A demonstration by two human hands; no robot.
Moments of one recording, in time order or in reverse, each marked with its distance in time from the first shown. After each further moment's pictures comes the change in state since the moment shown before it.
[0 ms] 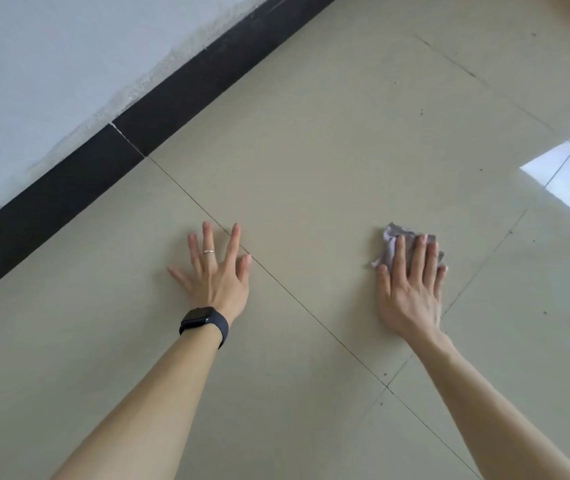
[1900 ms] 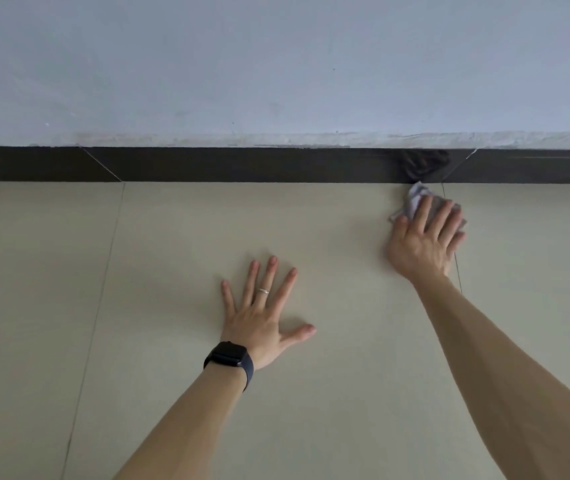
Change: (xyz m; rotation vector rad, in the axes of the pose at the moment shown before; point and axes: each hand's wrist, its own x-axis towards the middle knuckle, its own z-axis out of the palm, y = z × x) left_hand -0.113 -0.225 -0.013 -0.126 -0.062 -0.369; right_hand 0.037 -0.403 0.083 -0.052 -0.023 -0.572
